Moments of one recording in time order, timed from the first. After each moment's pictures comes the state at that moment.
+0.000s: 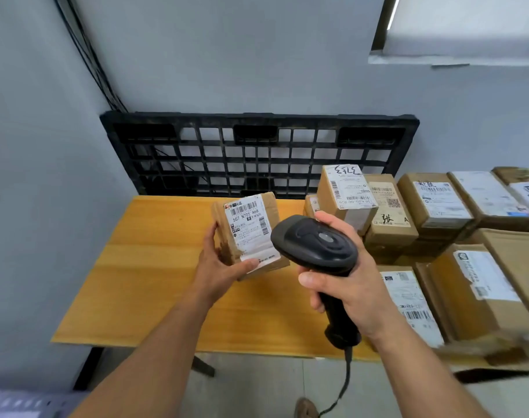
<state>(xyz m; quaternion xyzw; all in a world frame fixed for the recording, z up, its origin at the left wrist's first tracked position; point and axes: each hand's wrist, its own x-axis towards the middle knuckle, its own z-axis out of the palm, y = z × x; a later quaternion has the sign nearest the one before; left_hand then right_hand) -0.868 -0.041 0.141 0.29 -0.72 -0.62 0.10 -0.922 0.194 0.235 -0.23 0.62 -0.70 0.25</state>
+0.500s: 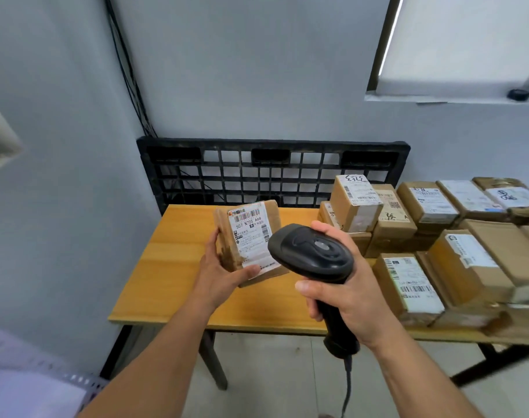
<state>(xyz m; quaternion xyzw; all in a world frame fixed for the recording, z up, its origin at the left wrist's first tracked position) -0.764 -0.065 0.176 0.27 -0.77 -0.56 0.13 -0.804 0.175 0.270 -0.27 0.63 -0.69 0.22</state>
